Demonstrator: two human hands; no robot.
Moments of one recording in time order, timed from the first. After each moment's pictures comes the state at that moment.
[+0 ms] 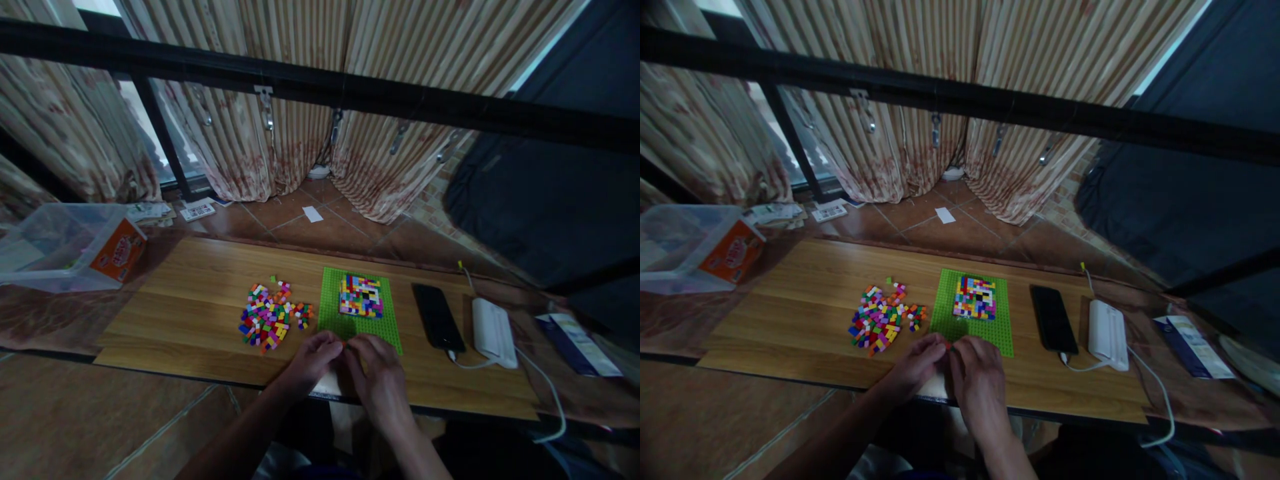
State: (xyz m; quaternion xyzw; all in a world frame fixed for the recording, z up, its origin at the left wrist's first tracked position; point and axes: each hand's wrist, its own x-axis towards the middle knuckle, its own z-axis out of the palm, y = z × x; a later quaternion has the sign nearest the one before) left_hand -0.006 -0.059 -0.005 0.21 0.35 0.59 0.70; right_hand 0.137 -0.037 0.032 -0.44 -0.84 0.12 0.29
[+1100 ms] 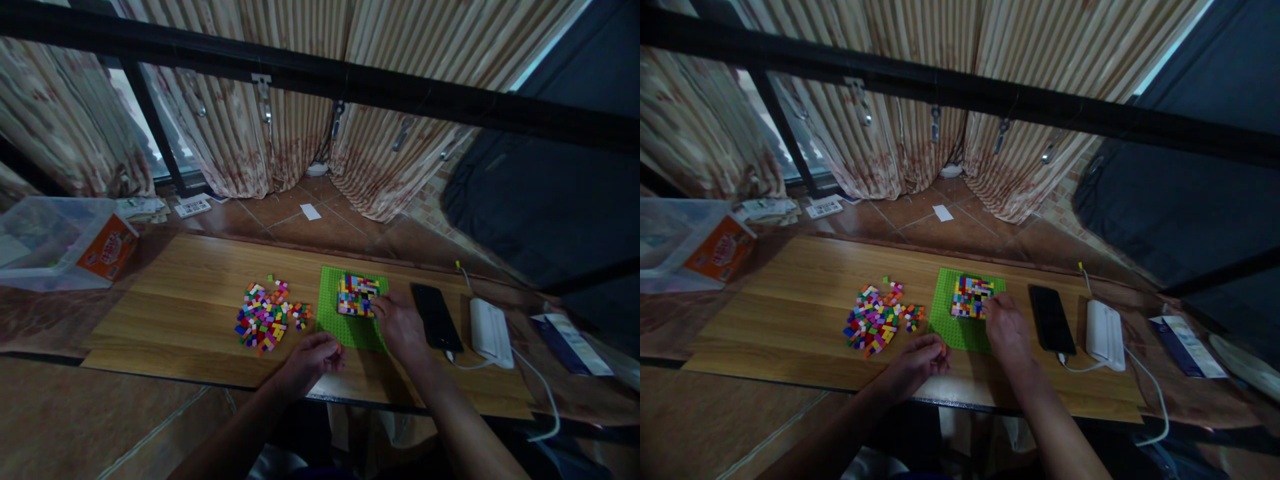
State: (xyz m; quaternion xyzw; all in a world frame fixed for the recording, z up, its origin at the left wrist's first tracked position) left_hand -0.011 -0.058 0.004 0.18 0.33 0.56 0.74; right_hand 0.167 0.073 0.028 -0.45 -0.87 -0.03 0.18
